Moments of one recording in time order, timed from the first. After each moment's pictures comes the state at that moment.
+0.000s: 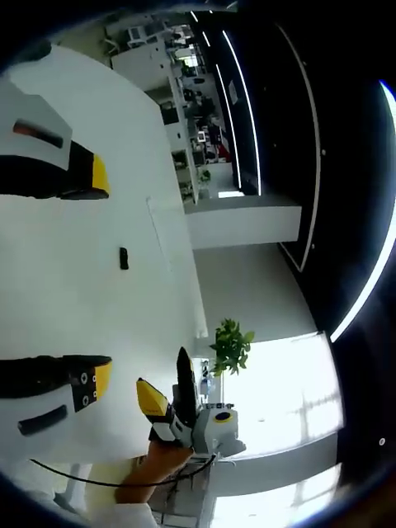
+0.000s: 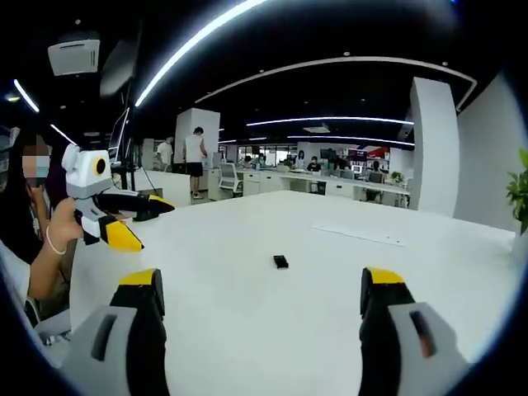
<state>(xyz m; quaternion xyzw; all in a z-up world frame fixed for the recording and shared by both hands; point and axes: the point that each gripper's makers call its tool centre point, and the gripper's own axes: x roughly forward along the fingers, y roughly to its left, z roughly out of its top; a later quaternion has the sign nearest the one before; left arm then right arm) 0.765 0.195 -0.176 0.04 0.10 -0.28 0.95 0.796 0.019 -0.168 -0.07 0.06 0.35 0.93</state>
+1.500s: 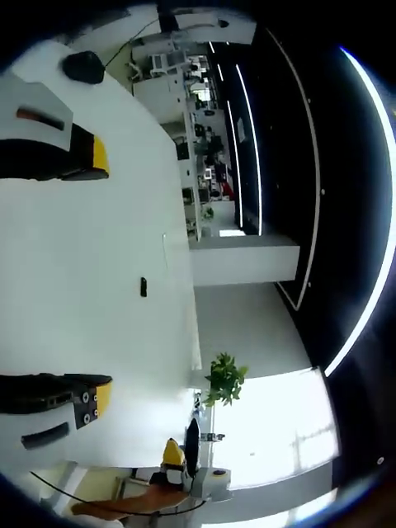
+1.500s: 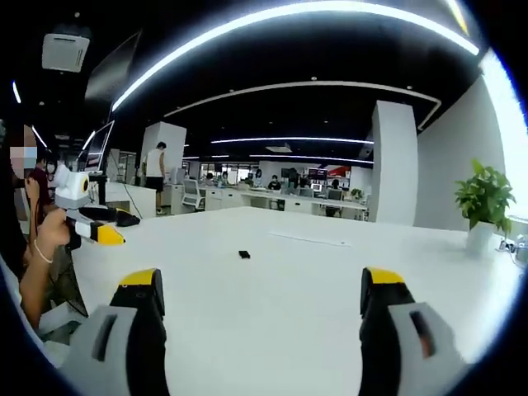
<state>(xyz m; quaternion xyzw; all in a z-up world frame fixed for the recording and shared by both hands) 0.713 0.245 -0.194 0.00 0.09 -0.18 0.98 0.714 -0.063 -0.152 -0.07 0.00 0.24 0.97</state>
